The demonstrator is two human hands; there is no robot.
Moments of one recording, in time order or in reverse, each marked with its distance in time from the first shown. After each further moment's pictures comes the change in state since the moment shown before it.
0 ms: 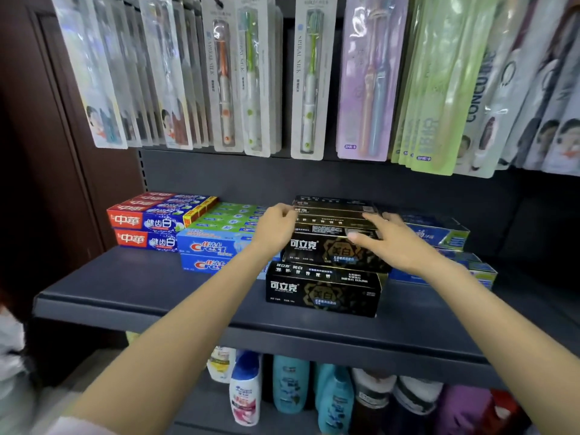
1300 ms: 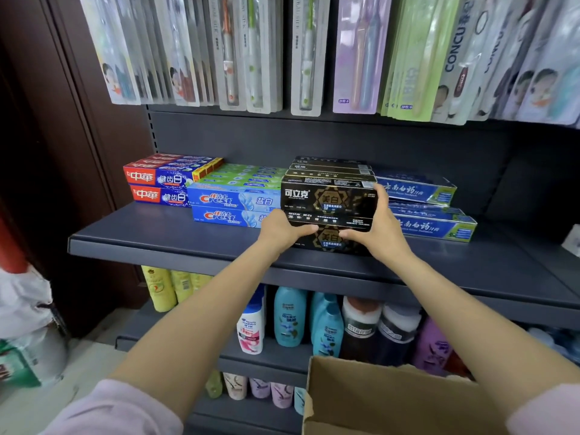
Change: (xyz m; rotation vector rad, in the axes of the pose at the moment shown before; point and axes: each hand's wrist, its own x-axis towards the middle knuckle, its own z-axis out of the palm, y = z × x) left_hand -0.083 -0.032 0.026 0.083 -0.069 -0.204; right_hand -0.053 0.014 0.061 0.416 0.259 -0.054
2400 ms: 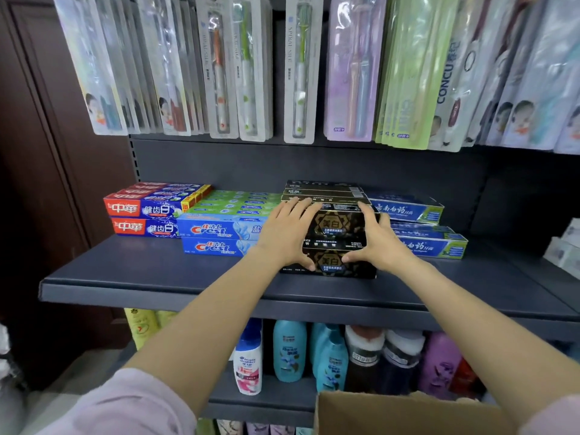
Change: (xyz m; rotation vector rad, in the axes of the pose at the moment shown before) left_hand 0.035 0.016 -0.018 0.958 0.060 0.778; right_hand 0.021 -0.024 -0.009 -0.278 -0.155 0.130
